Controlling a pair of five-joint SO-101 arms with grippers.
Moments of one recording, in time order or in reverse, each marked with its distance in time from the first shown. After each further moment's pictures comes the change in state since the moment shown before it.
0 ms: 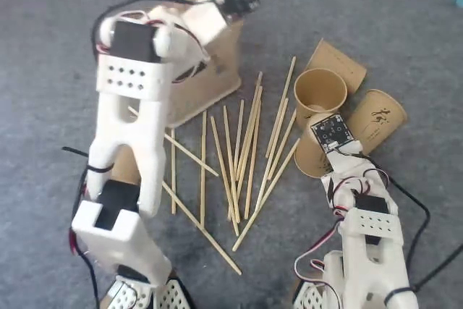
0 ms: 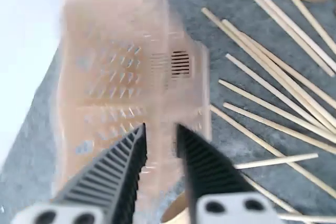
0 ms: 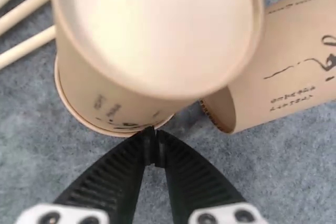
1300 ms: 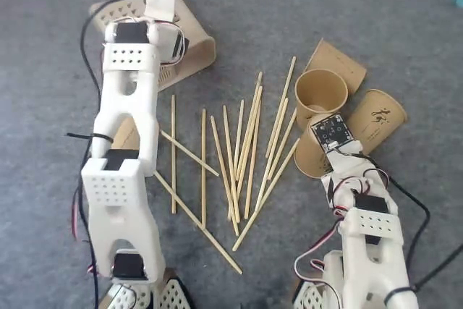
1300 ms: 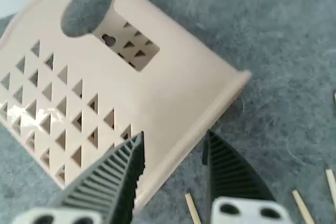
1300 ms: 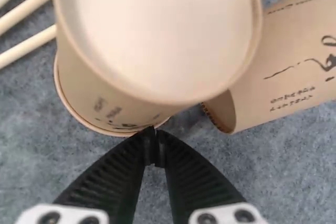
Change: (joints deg) left arm -11.3 24.5 2.2 -30.2 29.4; right arm 0.0 0.0 0.0 0.0 0.0
